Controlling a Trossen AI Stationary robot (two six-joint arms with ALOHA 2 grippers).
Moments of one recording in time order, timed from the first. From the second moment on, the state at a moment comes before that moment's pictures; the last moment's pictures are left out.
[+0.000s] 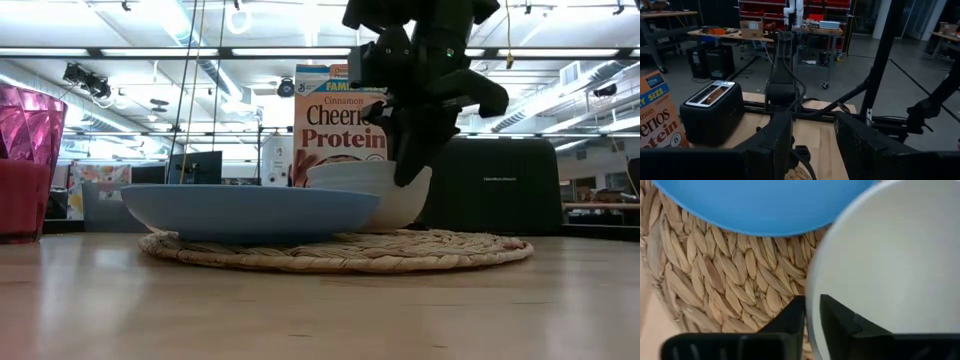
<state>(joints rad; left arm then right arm) -0.68 1.13 1.39 -0.39 -0.80 -0.22 0.14 1.80 1.28 -0.74 0.10 -0.17</state>
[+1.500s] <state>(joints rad) -0.78 1.25 1.39 -0.34 -0.56 -0.13 0.66 1.62 1.19 -1.33 -0.81 0.38</state>
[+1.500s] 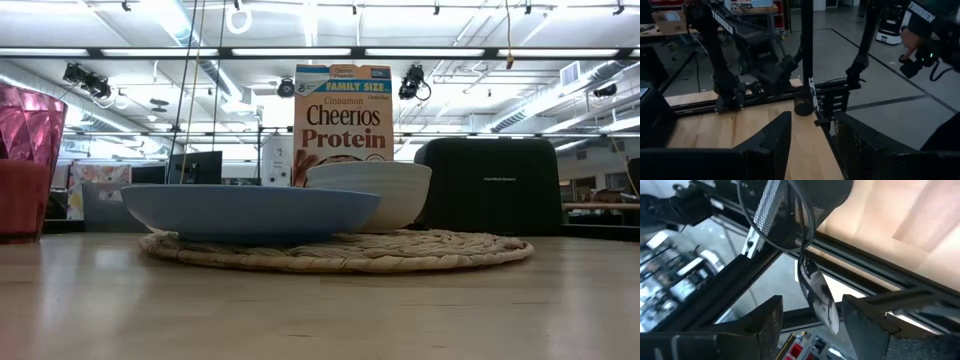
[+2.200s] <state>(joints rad) -0.70 1.27 1.39 -0.32 -0.56 -0.15 0.68 1.62 1.01 -1.16 -1.00 0.35</state>
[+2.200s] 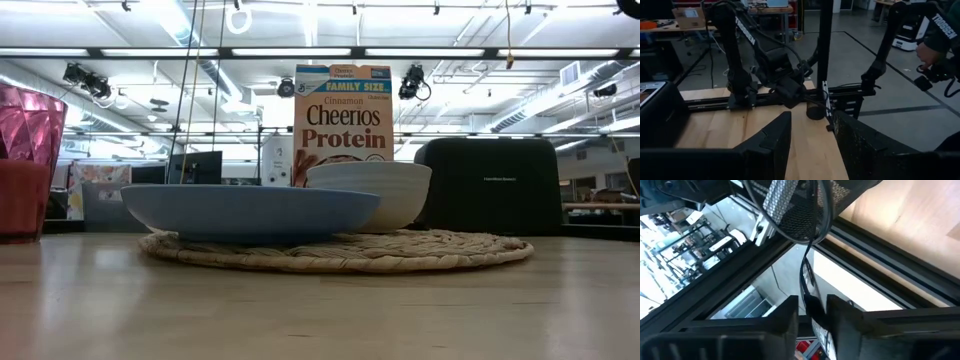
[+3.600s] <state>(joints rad) -0.34 1.27 1.11 -0.01 0.01 -0.55 0.68 1.48 1.75 -1.56 -0.34 0.25</state>
